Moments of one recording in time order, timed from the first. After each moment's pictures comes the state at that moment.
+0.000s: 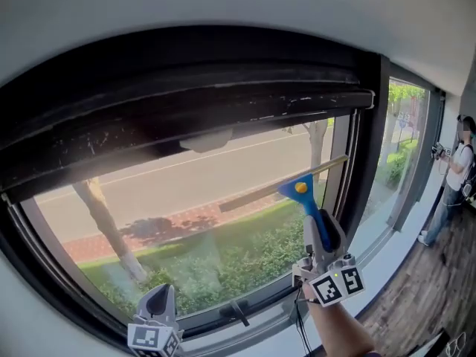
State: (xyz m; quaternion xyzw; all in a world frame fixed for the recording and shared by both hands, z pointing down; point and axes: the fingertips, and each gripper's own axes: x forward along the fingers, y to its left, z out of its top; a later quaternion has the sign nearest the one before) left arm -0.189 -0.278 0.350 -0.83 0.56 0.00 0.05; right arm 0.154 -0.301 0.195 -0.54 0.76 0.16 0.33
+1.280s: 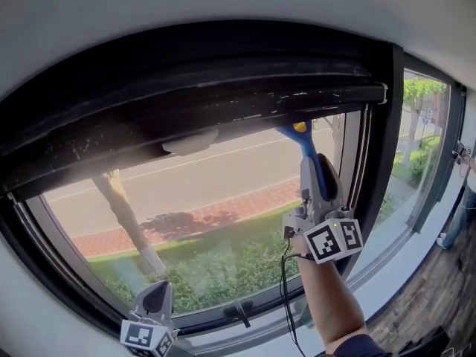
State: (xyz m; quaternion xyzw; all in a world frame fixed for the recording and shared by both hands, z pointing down) left arm -0.178 -0.268 0.332 -0.82 0.57 -0.02 0.07; right arm 0.160 -0.365 0.095 -0.46 0.75 0.17 0.44
